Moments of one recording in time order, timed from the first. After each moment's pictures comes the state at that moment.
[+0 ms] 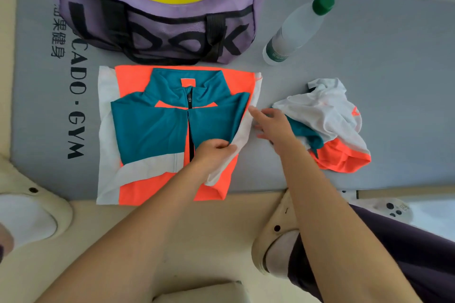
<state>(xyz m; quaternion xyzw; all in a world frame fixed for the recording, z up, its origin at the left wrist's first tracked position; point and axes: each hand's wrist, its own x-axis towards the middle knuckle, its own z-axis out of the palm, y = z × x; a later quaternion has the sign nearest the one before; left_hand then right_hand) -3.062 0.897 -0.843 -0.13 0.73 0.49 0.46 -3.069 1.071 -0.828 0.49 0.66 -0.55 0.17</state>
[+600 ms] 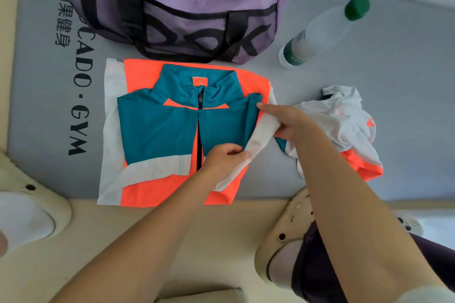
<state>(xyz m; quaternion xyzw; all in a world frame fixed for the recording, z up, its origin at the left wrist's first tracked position) -3.054 0.898 -0.859 -0.14 0.70 0.52 0.46 -3.114 1.090 -0.832 0.52 0.51 -0.61 0.29</state>
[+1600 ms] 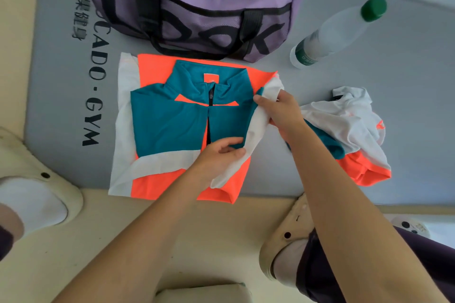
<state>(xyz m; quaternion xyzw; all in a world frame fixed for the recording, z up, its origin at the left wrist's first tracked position) -3.065 0.854 -0.840 -0.18 0.58 0.63 0.48 -3.123 1.045 -0.825 0.42 0.70 -0.56 0.16</state>
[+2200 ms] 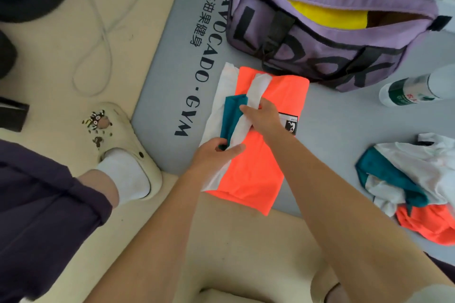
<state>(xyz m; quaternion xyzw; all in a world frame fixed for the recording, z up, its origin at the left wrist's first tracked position) -3.097 0.685 -0.836 -0.27 0.75 0.47 0.38 -3.183 0.827 -0.847 0.30 0.74 -0.55 0.24</state>
